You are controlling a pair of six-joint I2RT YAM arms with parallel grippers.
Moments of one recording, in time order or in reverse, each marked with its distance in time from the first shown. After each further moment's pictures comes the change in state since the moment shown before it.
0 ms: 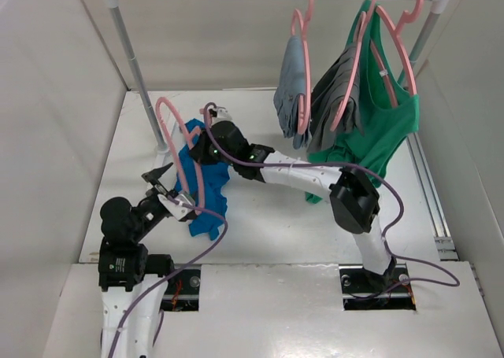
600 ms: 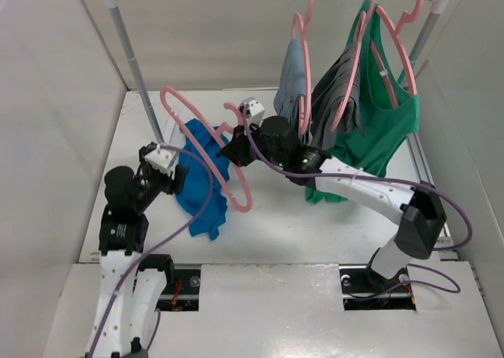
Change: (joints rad) left arm 0.000 0.229 0.074 0.098 -0.188 -0.448; right arm -0.109 -0.437 -0.405 0.041 -0.219 -0.372
